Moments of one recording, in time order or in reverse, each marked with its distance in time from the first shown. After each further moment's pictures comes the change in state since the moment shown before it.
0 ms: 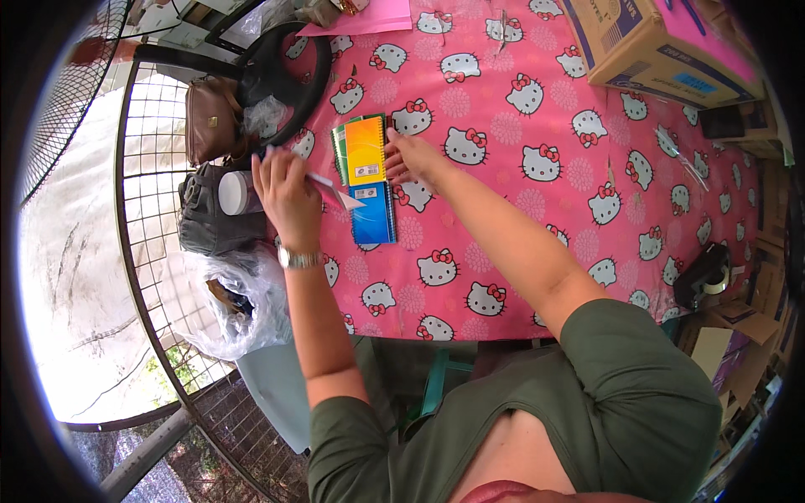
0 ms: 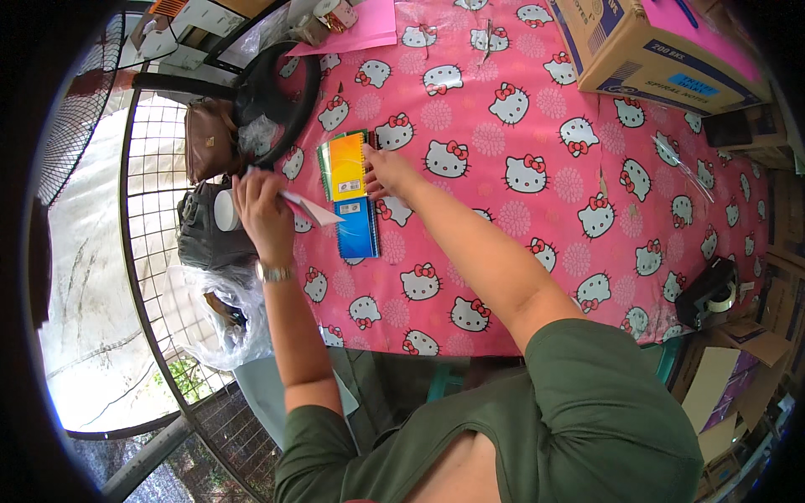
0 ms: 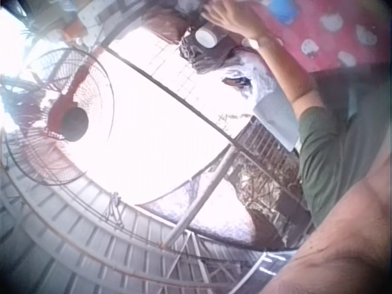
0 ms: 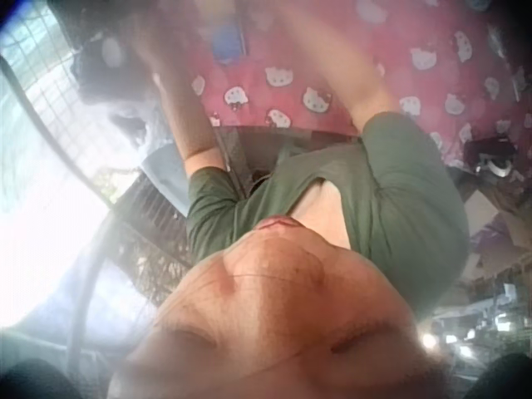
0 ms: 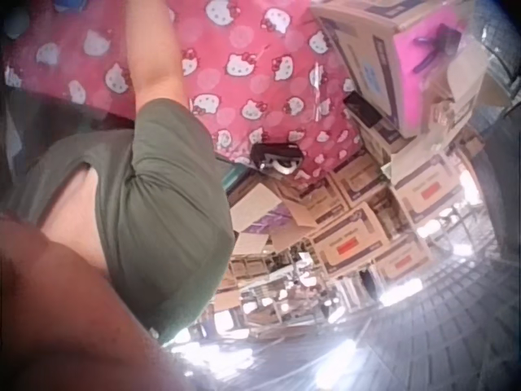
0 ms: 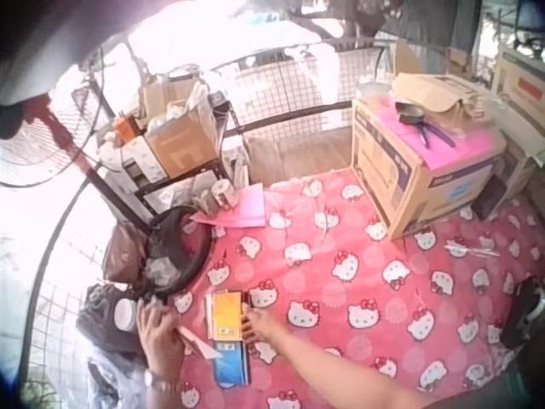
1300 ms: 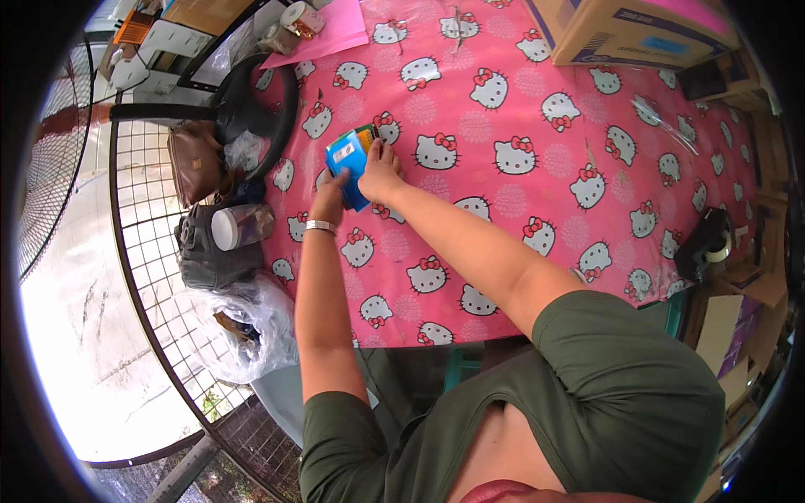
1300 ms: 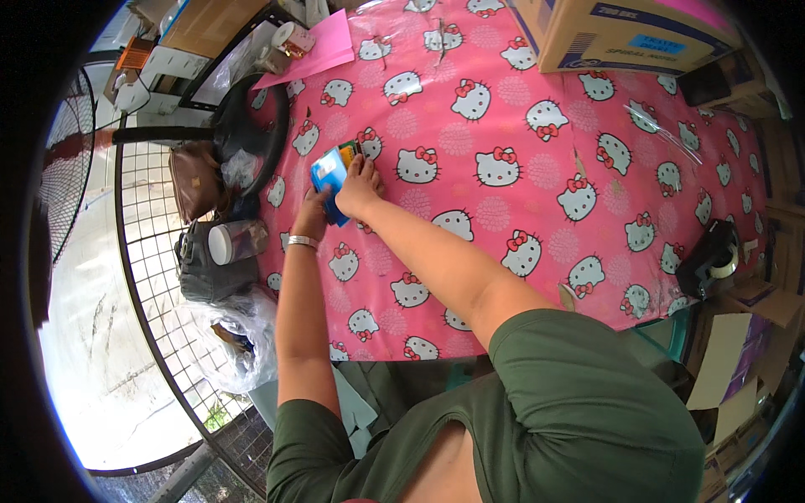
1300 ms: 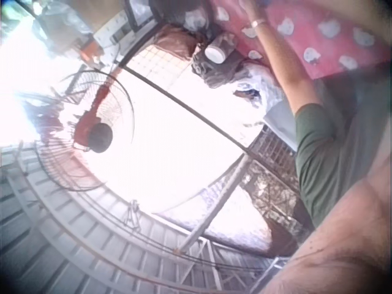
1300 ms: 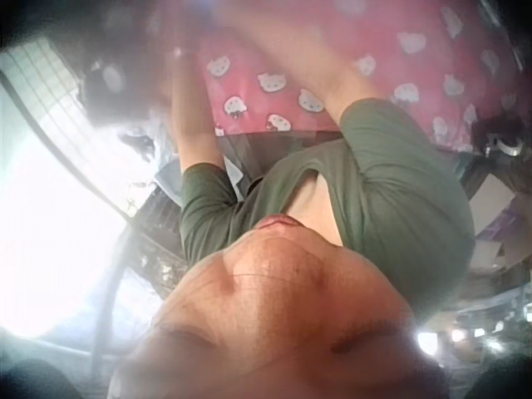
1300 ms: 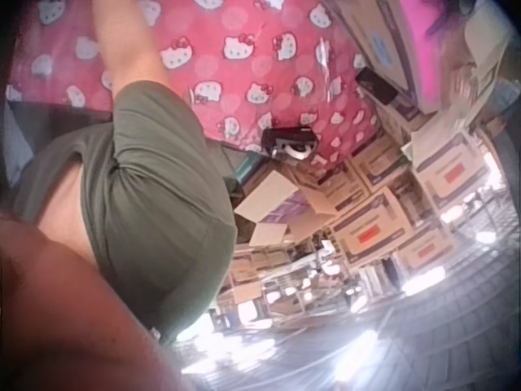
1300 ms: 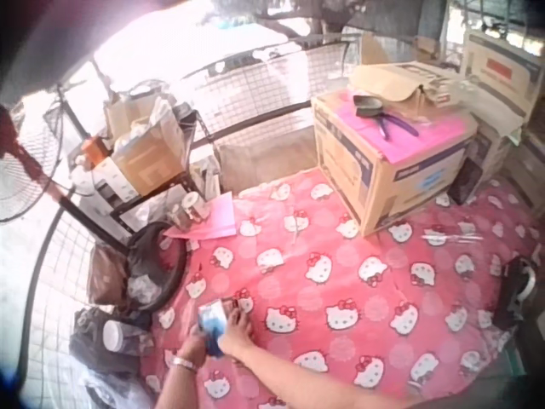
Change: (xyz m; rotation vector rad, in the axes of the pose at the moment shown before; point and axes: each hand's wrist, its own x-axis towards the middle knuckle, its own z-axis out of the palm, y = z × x) left_hand -0.041 -0.006 0.167 -1.409 -0.729 -1.148; right_hand 0.021 0.012 0.020 -0.699 0.535 -0.081
